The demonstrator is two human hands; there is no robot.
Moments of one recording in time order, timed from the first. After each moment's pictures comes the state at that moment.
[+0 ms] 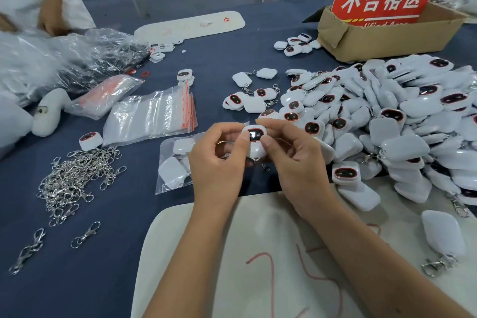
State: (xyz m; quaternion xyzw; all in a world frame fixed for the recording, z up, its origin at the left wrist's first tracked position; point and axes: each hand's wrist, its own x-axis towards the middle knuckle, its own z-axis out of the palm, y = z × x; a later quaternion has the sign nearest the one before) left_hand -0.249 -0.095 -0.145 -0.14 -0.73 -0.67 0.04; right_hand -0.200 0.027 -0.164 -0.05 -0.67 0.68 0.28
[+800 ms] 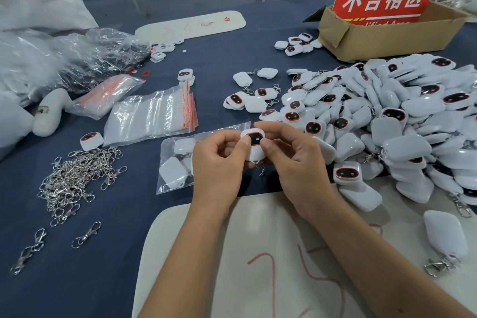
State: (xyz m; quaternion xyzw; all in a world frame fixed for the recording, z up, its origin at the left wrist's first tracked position) left_hand -0.257 -0.096 -0.152 -0.12 -0.70 -0.70 -0.02; right_hand -0.200 0.027 -0.166 -0.06 -0.69 0.67 0.26
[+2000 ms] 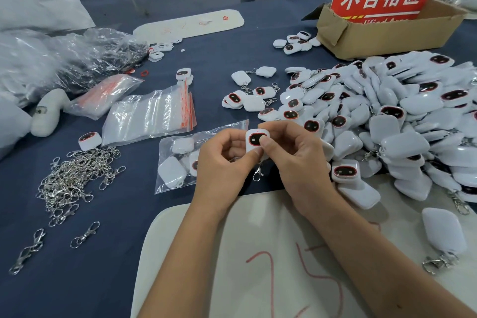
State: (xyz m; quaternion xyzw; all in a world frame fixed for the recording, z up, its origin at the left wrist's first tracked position) left_hand -0.254 -0.097 -0.154 -0.18 -0.70 -0.68 -0.09; right_hand -0.202 0.030 -0.169 -0.09 -0.65 0.70 0.28
